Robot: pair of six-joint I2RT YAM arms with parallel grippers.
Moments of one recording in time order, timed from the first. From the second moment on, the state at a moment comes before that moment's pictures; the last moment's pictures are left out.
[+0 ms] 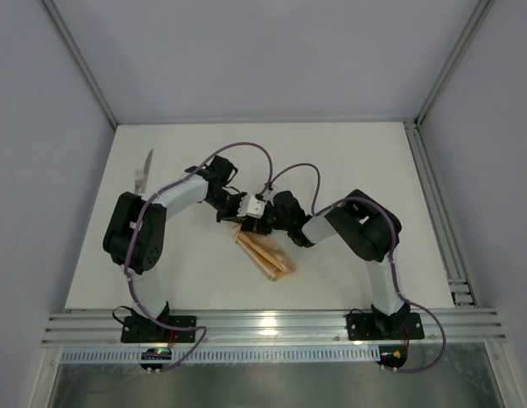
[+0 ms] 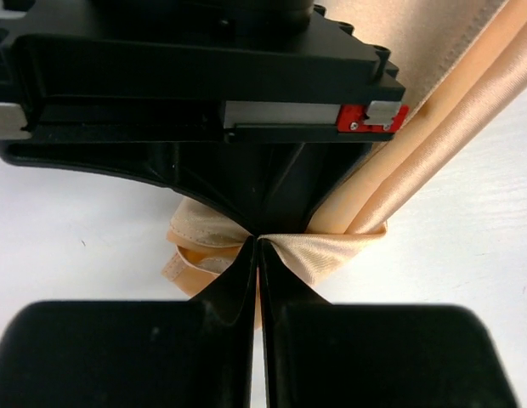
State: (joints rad) left arm -0.44 1.85 1.26 -0.75 0.58 1.31; right arm 0.72 2.08 0.91 0.73 -0.39 0.93
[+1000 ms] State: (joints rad) left arm -0.45 1.73 1.11 -0.62 0.21 0.29; right arm 0.74 2.08 0.89 0.78 -0.11 1.11
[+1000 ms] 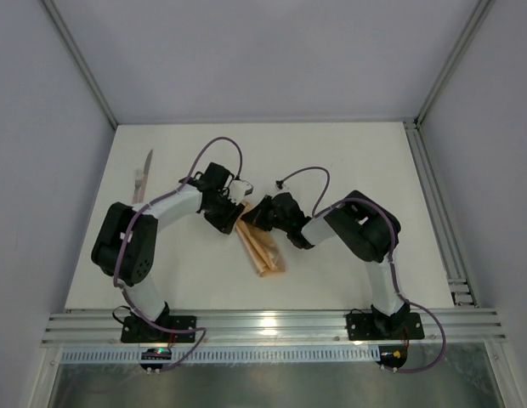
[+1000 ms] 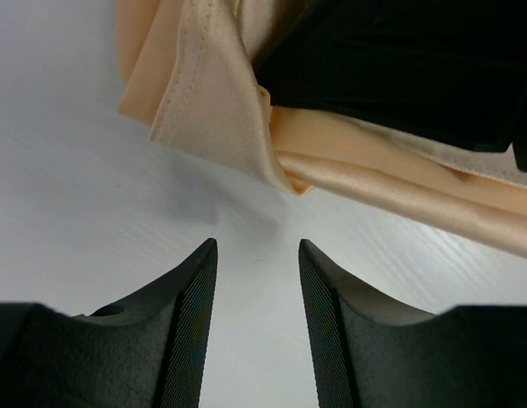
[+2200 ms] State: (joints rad) left arm -0.47 1.82 1.18 -0.49 0.19 0.14; right arm 0.75 2.08 0.95 0.76 -0.05 1.18
